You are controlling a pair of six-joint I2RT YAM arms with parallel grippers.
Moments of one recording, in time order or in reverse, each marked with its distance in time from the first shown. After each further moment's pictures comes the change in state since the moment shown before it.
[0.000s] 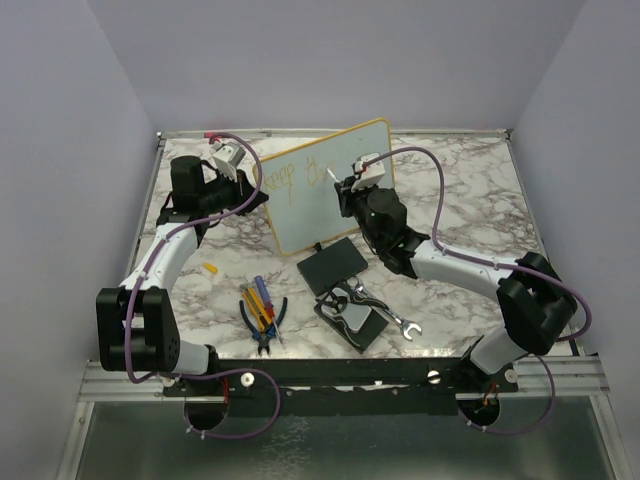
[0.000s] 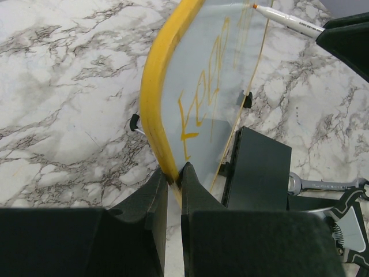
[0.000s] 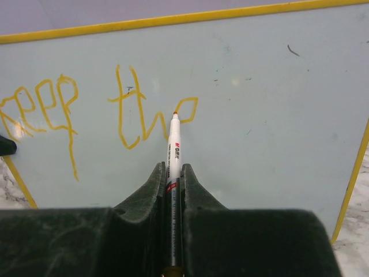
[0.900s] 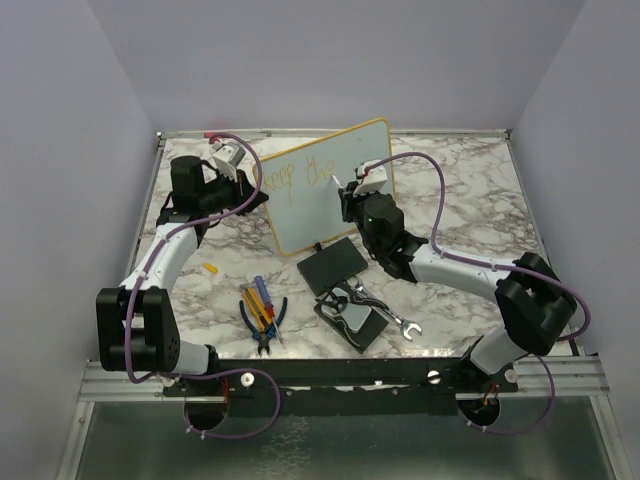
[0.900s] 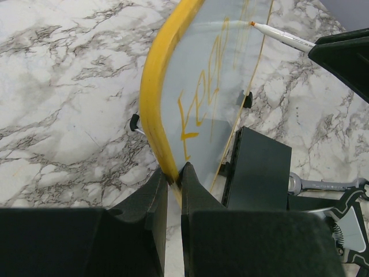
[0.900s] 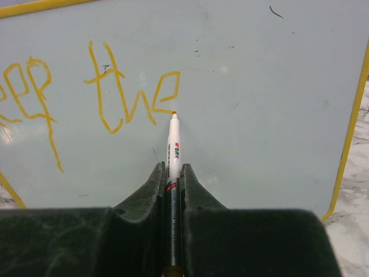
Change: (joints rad) left arm 0.000 0.000 0.000 0.000 0.000 0.000; right arm 0.017 0.000 -0.042 -0.012 0.095 0.061
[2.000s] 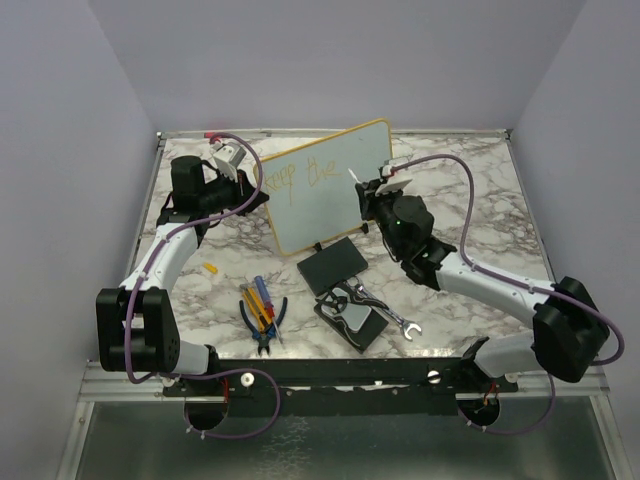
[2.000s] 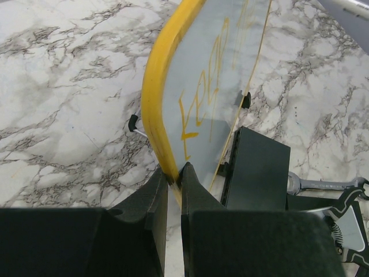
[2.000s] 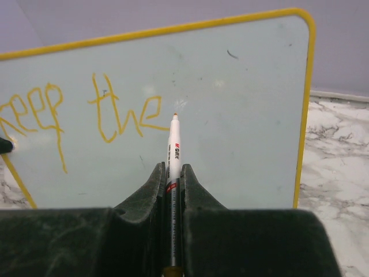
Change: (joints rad) left arm -0.003 -0.002 0.000 0.000 0.000 0.001; right arm -0.034 -0.175 -0.090 -0.034 -0.045 -0.038
